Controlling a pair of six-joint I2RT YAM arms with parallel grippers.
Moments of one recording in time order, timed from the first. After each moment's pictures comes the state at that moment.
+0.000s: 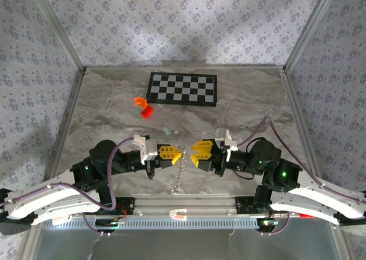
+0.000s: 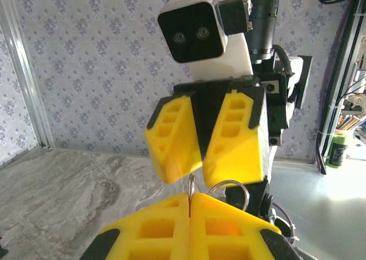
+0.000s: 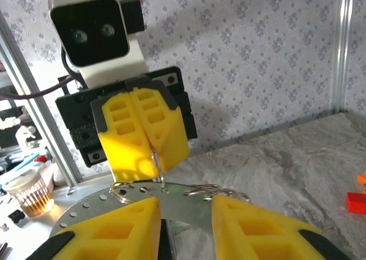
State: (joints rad) left arm -1.21 0.66 0.75 -0.01 0.21 -0.03; right arm 1.18 0.64 0.74 -0.05 -0.18 0.19
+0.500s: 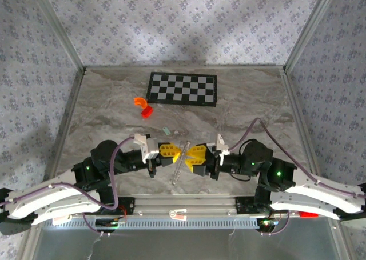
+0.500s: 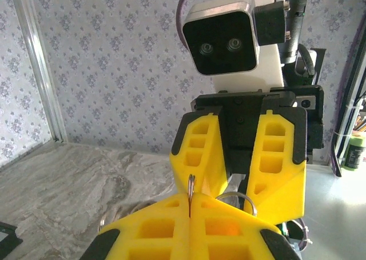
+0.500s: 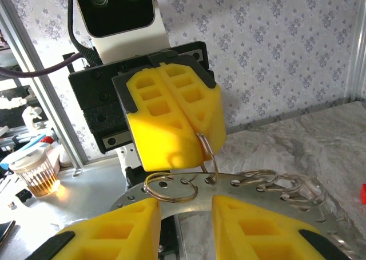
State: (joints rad) left arm -1.21 0.66 0.73 0.00 0.16 -0.03; right arm 1.24 0.68 0.74 -0.06 -0.17 0.16
